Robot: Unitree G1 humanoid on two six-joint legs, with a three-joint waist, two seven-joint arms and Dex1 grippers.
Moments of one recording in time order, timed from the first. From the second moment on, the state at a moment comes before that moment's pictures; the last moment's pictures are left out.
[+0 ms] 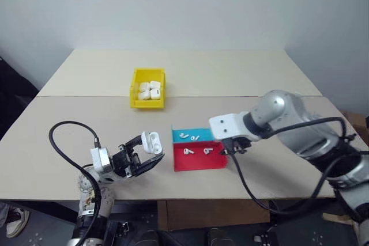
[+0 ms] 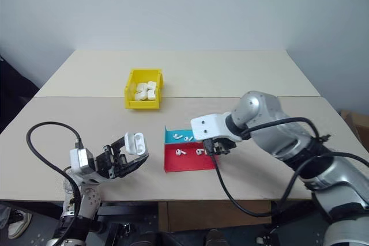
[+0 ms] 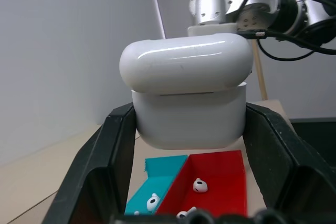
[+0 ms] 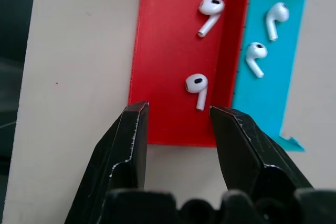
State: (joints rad) left arm -0.23 0.28 0.14 0.27 -0.67 -0.50 -1.47; right arm -1.00 -0.82 0.69 -0.20 -0.09 0.61 1.42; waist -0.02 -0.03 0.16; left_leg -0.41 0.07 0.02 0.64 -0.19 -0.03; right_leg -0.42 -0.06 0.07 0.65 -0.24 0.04
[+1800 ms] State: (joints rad) left arm -0.11 0.35 0.15 0.16 -0.59 -0.48 -1.37; right arm -0.98 -0.60 0.74 0.08 -0.41 0.29 1.45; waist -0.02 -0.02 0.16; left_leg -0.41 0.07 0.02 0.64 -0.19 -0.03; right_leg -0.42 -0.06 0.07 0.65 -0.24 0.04
